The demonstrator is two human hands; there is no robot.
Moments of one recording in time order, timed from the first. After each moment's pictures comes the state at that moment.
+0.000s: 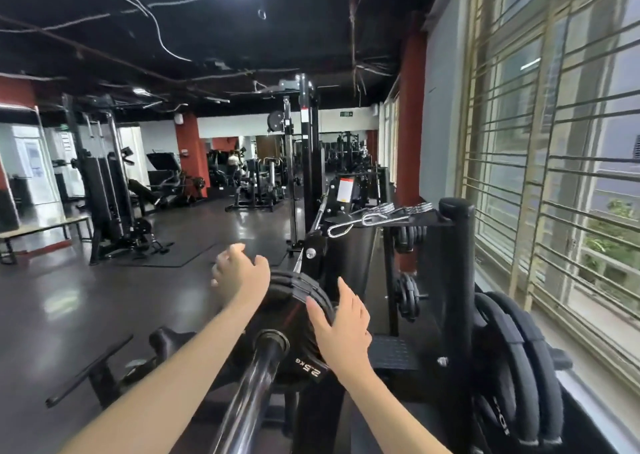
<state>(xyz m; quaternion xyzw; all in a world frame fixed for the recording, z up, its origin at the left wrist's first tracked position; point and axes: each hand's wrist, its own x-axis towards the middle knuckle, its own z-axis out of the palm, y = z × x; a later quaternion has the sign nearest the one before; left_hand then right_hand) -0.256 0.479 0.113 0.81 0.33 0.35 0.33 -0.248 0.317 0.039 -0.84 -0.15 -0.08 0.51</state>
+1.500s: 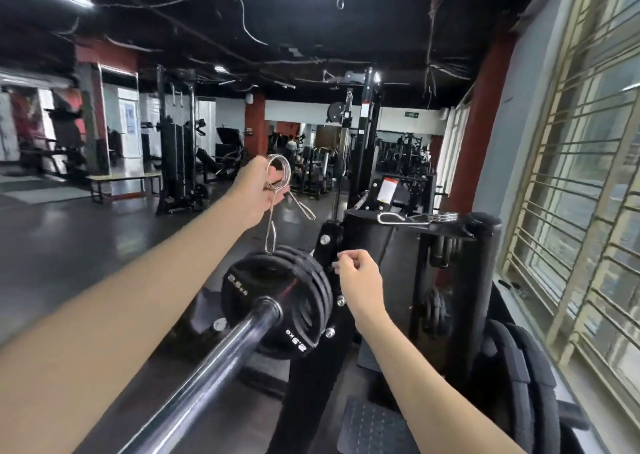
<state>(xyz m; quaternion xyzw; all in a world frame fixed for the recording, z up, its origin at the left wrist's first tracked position) -0.271 0.442 0.227 0.54 0.15 0.34 0.75 -0.211 0.271 0.099 -0.75 -0.20 -0.01 0.63</state>
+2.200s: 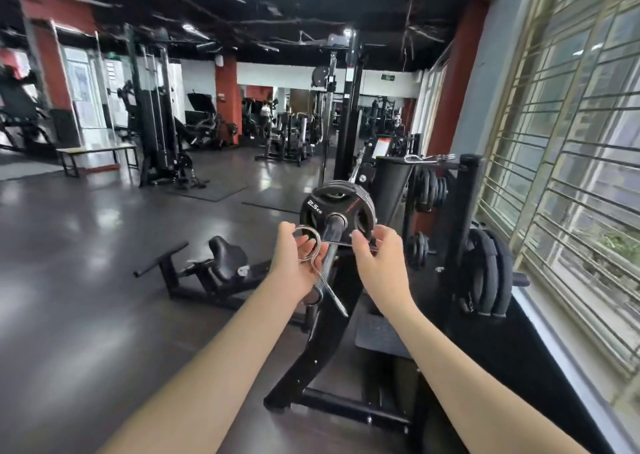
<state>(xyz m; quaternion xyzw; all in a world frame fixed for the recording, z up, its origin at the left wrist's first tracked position) -0.581 0.387 0.079 0.32 0.23 0.17 0.90 -0.537 0.253 0.067 -0.80 -0.19 -0.12 0.56</state>
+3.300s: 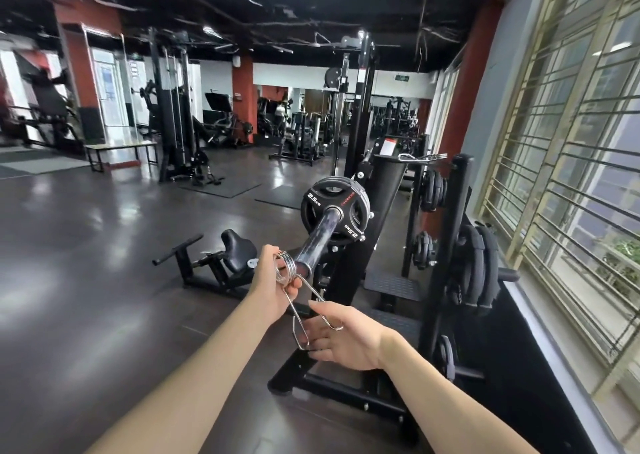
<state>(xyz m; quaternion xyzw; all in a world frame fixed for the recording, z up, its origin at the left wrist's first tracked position) -0.646 0.360 0.030 0.40 0.26 0.19 0.86 -0.598 0.193 -0.006 -0.58 -0.22 0.54 0.56</state>
